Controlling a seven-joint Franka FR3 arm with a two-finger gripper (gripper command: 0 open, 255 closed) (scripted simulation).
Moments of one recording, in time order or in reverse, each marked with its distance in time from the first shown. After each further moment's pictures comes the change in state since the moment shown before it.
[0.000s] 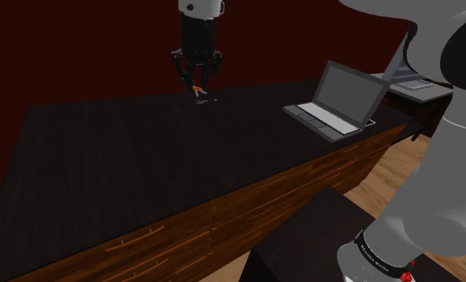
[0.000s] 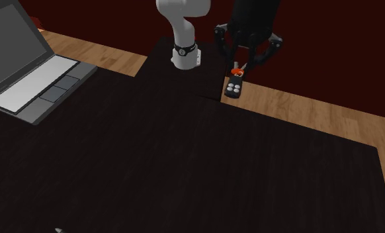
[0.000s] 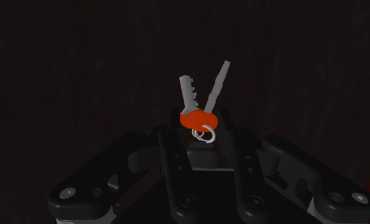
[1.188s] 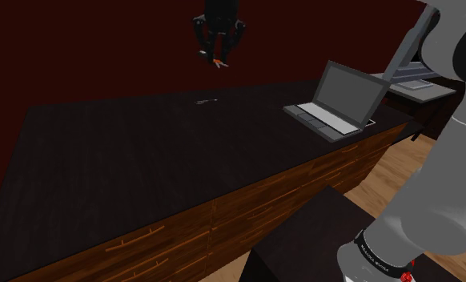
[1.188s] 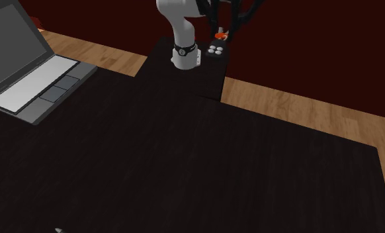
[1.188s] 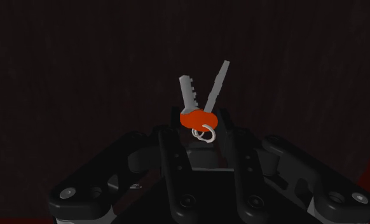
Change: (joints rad) arm -0.050 -0.062 -0.020 0.115 0.026 -0.169 -0.081
